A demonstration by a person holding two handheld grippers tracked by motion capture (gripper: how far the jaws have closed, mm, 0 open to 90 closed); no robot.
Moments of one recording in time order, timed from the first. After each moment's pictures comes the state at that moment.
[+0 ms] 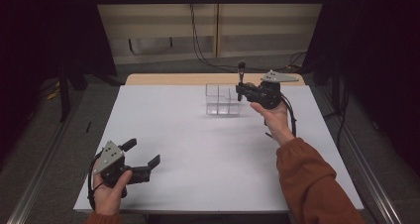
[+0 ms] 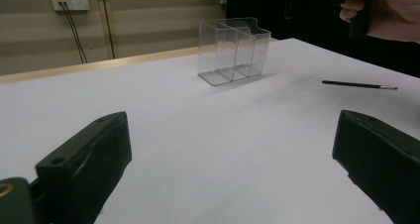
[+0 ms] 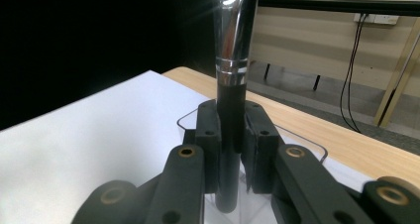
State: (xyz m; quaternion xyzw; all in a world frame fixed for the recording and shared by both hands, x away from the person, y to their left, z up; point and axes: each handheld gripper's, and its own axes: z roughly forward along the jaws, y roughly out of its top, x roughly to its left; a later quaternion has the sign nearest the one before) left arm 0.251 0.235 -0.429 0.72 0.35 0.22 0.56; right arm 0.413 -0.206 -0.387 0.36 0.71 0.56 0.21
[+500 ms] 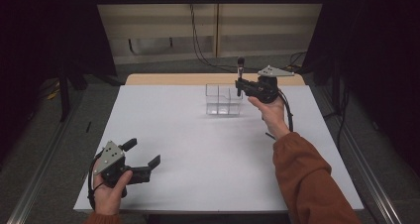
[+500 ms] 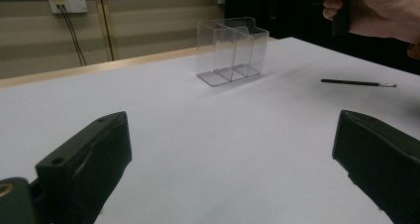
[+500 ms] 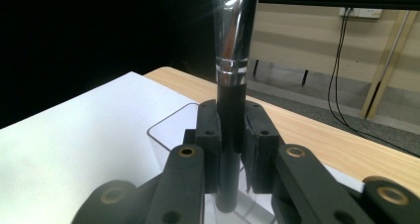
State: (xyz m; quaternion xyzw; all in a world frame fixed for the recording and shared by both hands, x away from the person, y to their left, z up) left arm 0.251 0.234 -0.429 0.72 0.35 0.22 0.56; right arm 0.436 -0.206 -0.392 0.39 0.70 0.55 0.22
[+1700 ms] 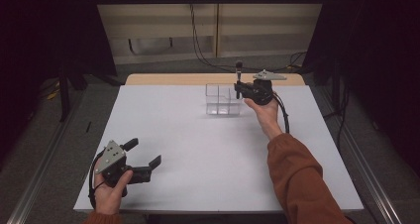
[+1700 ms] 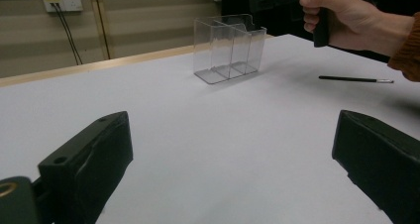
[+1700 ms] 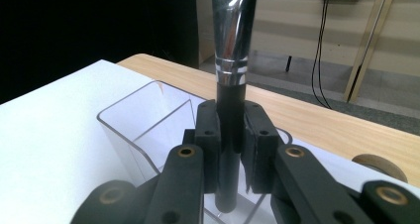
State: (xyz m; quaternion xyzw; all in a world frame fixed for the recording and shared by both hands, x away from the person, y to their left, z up) left arm 0.253 0.233 -0.430 0.72 0.34 0.22 0.56; right arm 0.456 -0.202 -0.424 0.42 0.70 0.53 0.23
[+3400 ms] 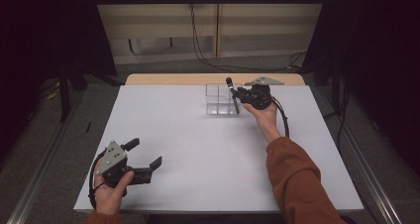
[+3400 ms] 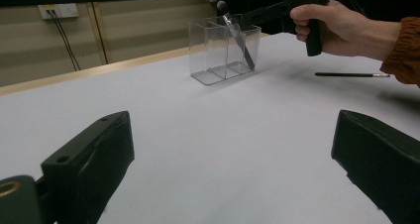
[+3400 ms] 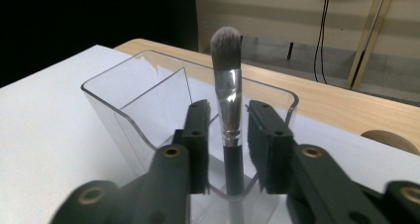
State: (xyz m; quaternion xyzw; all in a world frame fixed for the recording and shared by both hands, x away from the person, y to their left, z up) left arm 0.251 0.232 -0.429 0.73 0.33 0.23 0.56; right arm 0.456 -0.202 -0.446 0.43 0.70 0.52 0.22
